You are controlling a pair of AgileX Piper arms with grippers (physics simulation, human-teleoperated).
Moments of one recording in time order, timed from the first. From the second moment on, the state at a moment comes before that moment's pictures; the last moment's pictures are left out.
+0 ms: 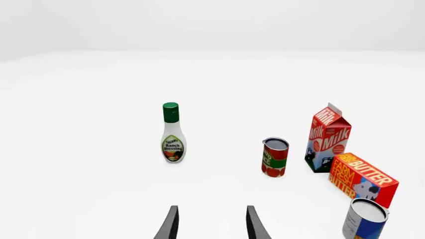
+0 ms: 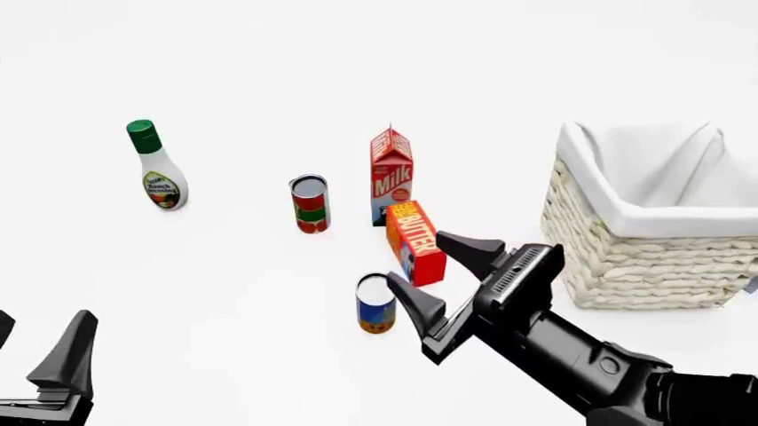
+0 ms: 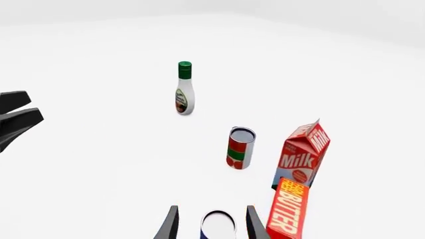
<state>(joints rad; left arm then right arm) 0.00 0.00 0.00 0.00 0.00 0.78 1.34 -0.37 -0.84 -0.07</state>
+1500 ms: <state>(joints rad) 0.00 0.00 0.00 0.00 0.00 0.74 1.76 -0.54 -0.93 -0.03</state>
